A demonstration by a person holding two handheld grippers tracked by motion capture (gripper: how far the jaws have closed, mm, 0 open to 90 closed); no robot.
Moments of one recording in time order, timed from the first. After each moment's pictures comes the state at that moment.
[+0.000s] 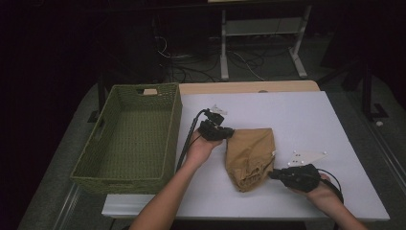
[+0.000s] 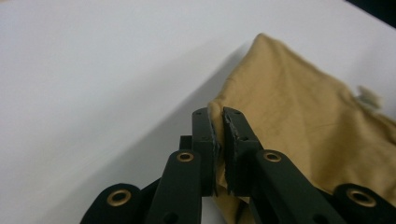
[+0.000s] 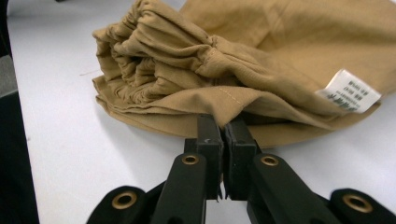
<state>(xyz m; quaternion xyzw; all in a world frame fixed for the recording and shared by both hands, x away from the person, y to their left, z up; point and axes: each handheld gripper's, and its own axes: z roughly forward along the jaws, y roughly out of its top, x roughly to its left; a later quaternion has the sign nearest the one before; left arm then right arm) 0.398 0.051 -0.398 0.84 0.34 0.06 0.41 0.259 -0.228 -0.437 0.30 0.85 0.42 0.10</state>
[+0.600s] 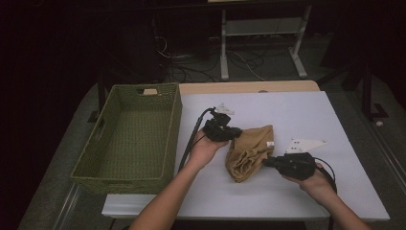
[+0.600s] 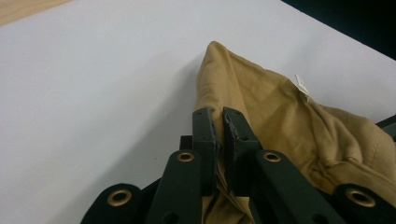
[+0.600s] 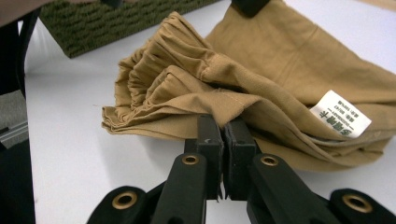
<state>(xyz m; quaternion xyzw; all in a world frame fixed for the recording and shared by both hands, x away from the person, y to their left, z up) 0.383 0.039 -0.377 0.85 0.30 0.05 0.43 0.280 -0.217 -0.412 0.30 0.82 0.47 0.10</state>
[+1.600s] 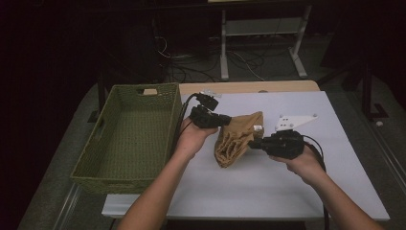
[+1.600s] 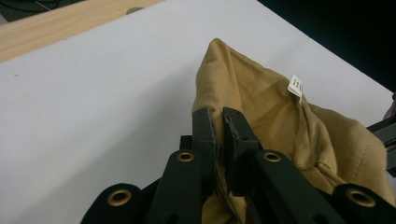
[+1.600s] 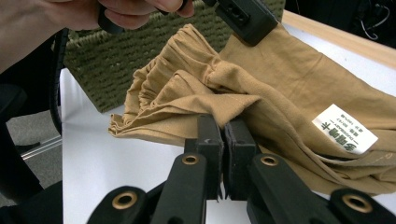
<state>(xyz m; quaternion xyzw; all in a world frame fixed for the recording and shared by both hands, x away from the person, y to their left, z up) 0.385 0.070 -0.317 0.84 0.35 0.06 0.41 0.311 -0.184 -0.358 0.26 0.82 0.51 0.07</state>
